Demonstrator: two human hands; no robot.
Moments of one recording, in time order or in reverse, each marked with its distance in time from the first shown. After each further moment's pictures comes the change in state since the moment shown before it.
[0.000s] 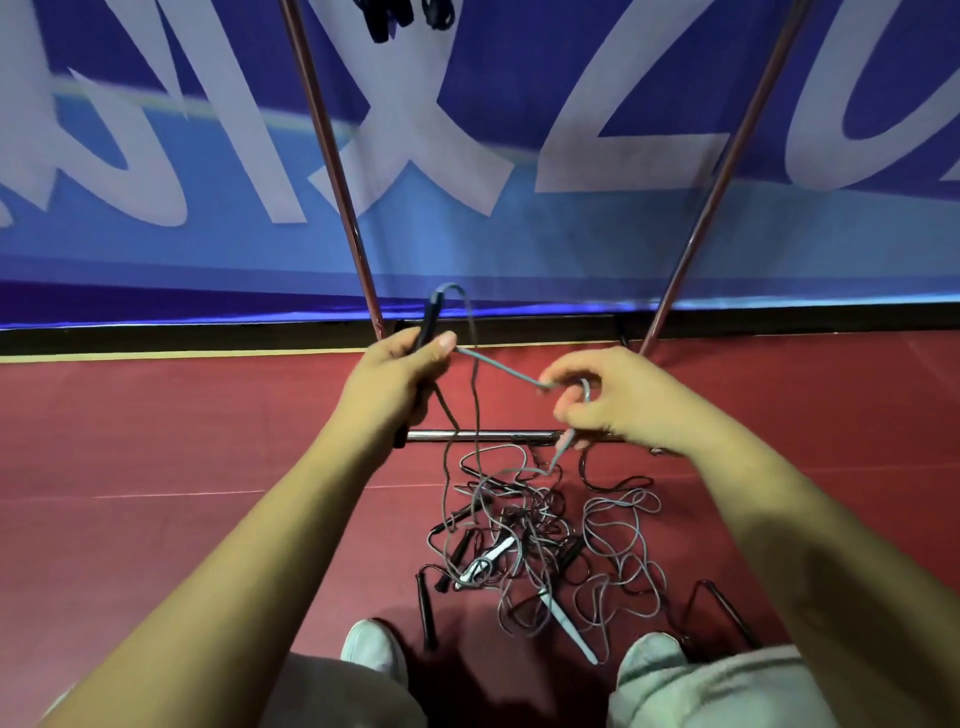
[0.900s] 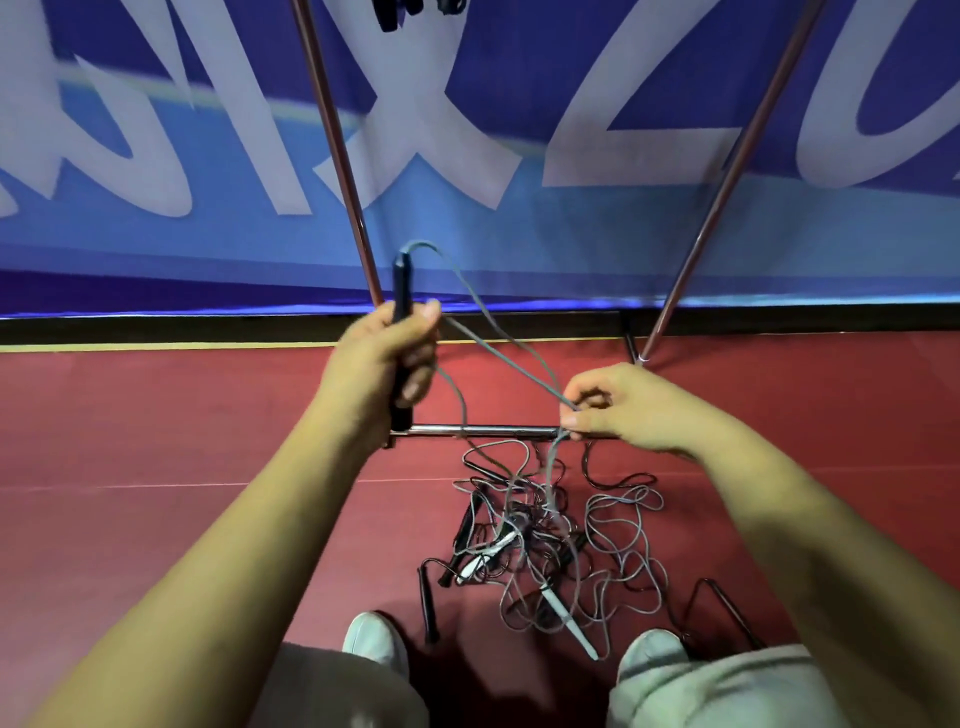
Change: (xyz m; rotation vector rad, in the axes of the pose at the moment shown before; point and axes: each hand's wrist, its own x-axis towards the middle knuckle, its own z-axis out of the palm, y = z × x) left_hand -0.007 0.016 -0.004 -0.317 -0.092 0.058; right_hand 0.011 0.030 -0.001 -0.096 -0.142 0.006
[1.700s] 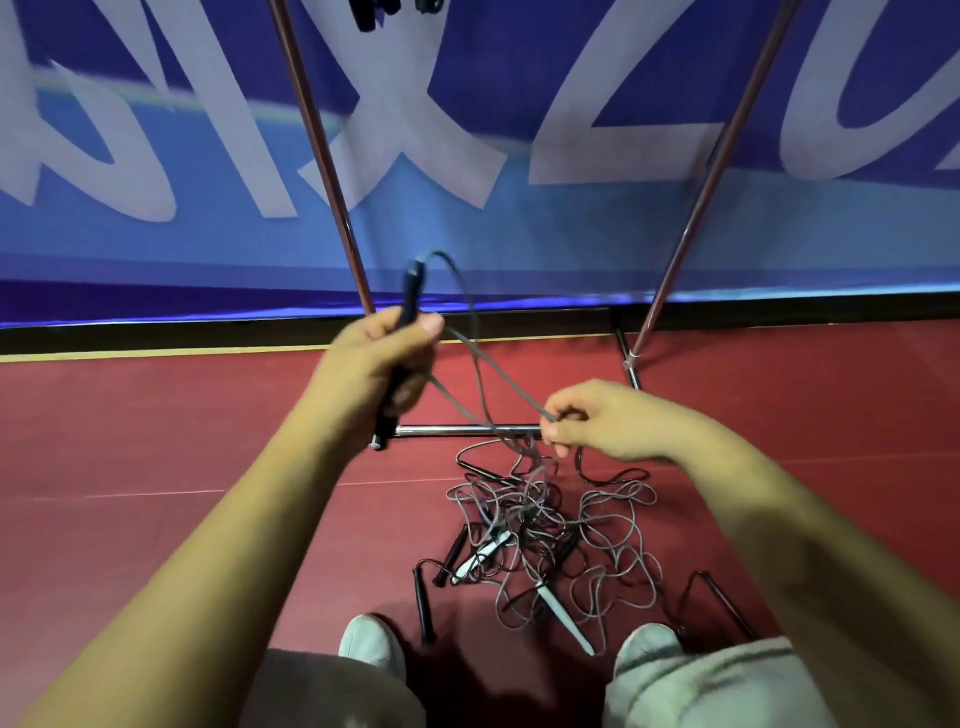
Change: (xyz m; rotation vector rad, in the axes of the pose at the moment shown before) left_hand -0.001 -0.001 -0.001 0.171 -0.099 -0.001; right_hand -0.007 -0.010 0.007 -0.170 -0.129 0.006
